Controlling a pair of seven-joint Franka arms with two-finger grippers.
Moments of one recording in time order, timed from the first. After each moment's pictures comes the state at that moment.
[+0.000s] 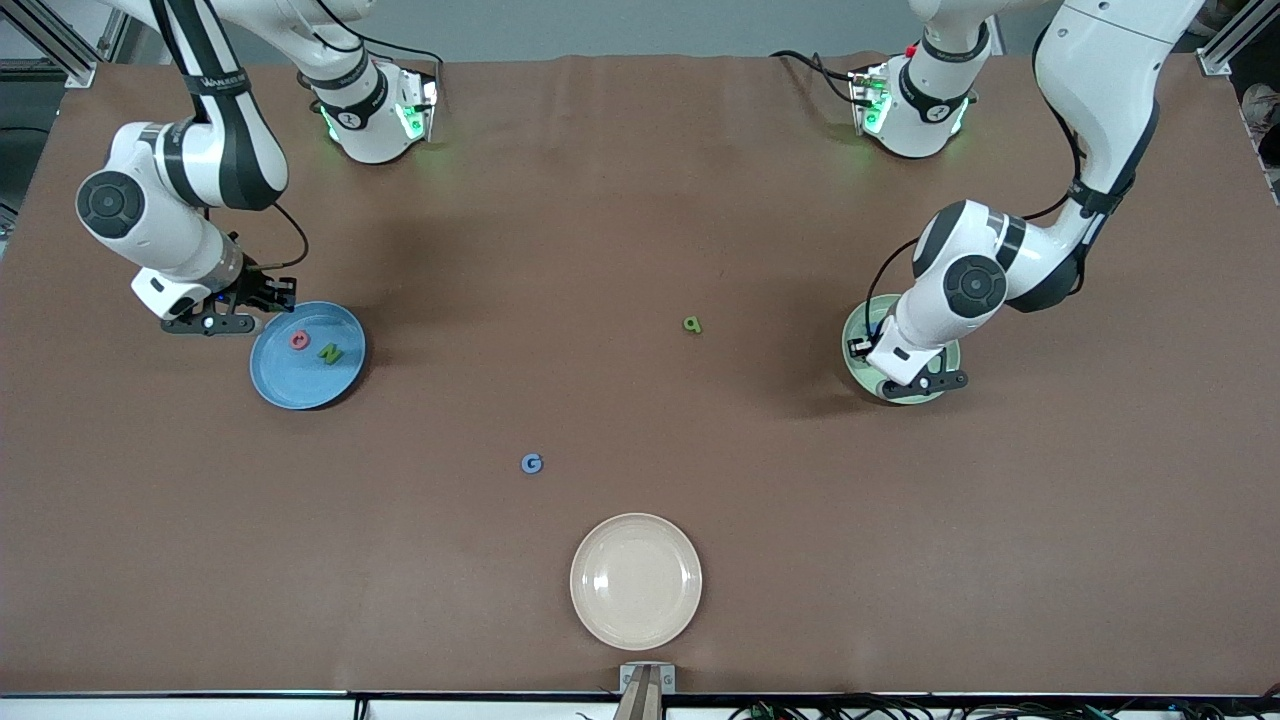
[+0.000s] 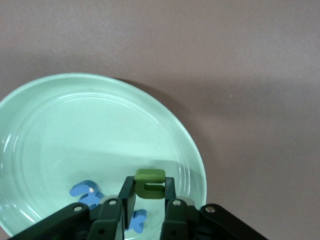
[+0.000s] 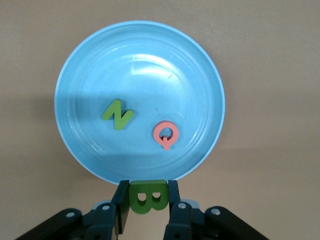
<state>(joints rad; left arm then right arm) 0.22 0.39 -0.49 -2.24 0.23 2.44 -0.57 0.00 -0.02 -0.11 -2.51 -0.13 2.39 -0.03</state>
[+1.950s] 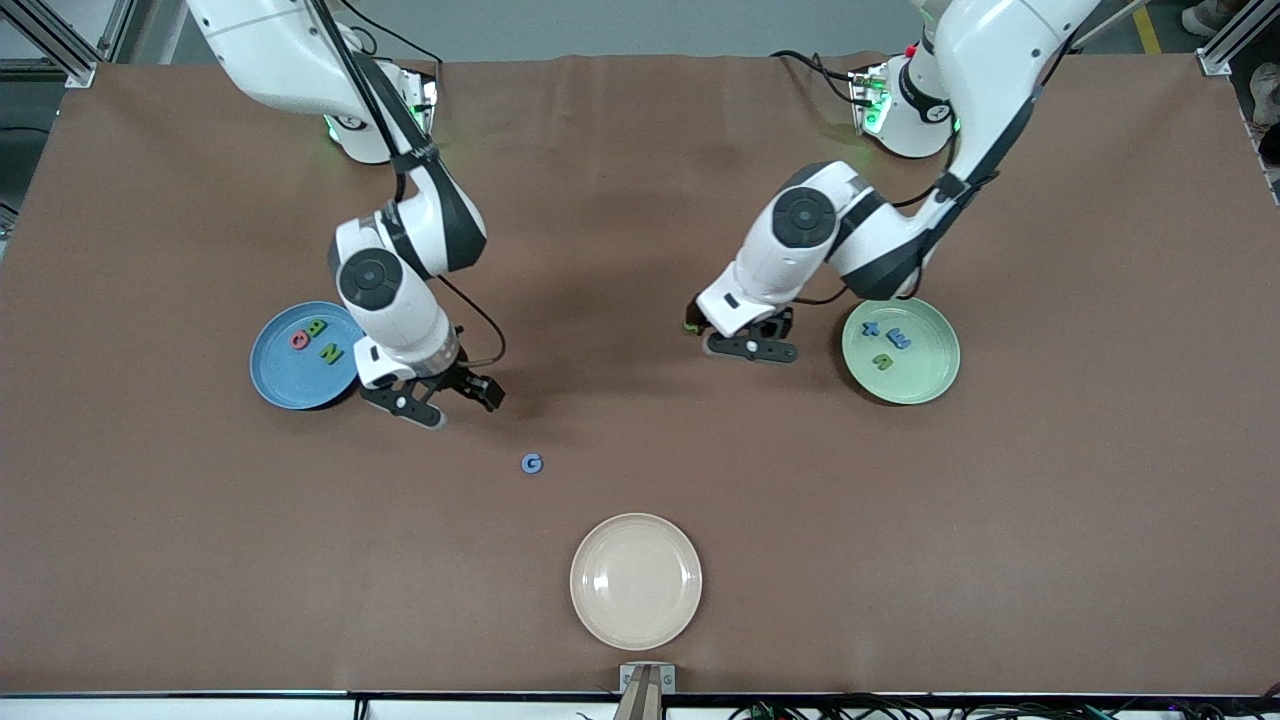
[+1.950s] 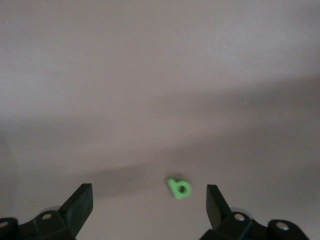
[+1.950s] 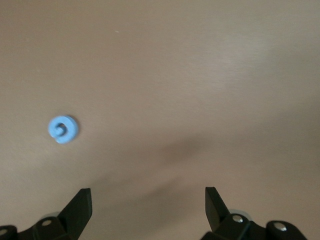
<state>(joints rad) -0.03 0.51 -0.70 -1.97 0.28 2.40 -0.76 0.51 0.46 -0.09 -1.96 0.04 2.52 0.82</state>
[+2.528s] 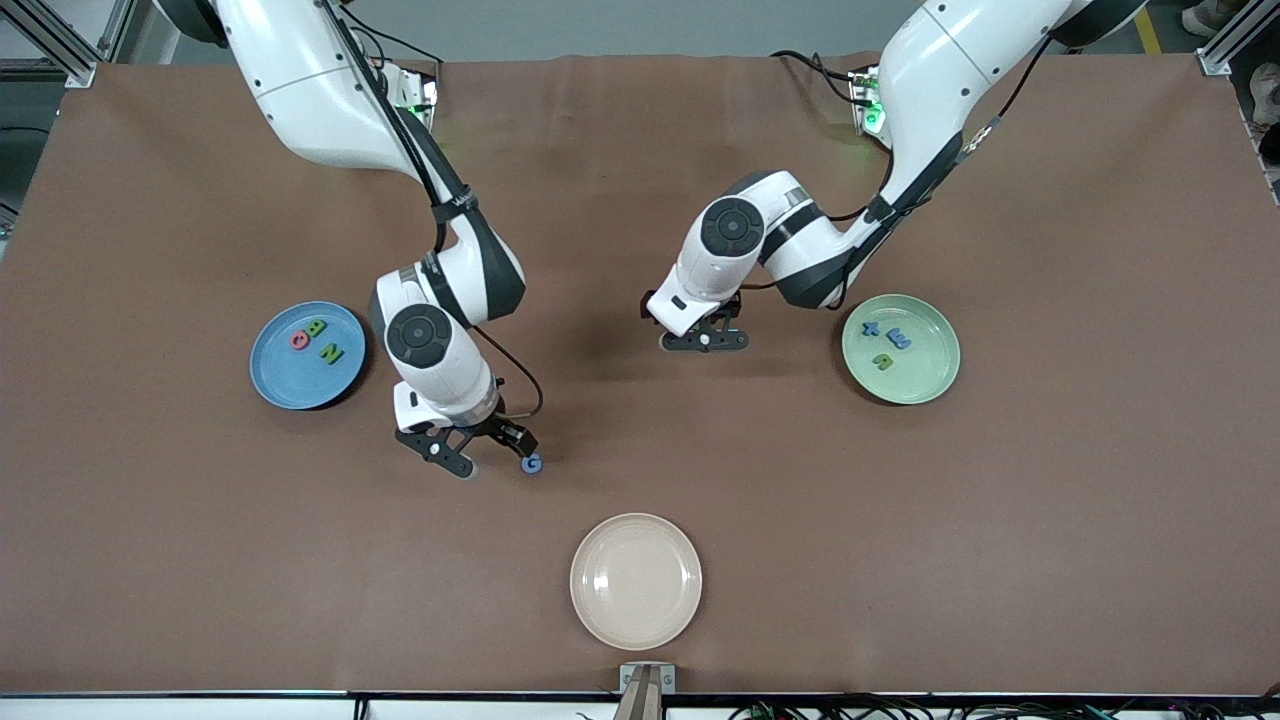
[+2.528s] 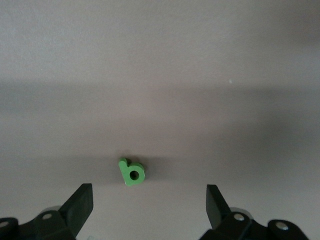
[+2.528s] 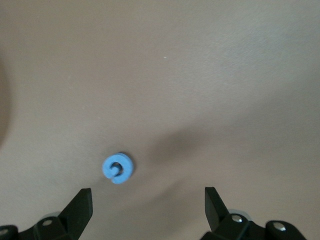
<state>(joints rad) -0.19 0.63 -0.63 -1.88 0.29 2.38 -1.00 0.53 0.67 -0.09 -1.64 0.04 2.42 0.98</state>
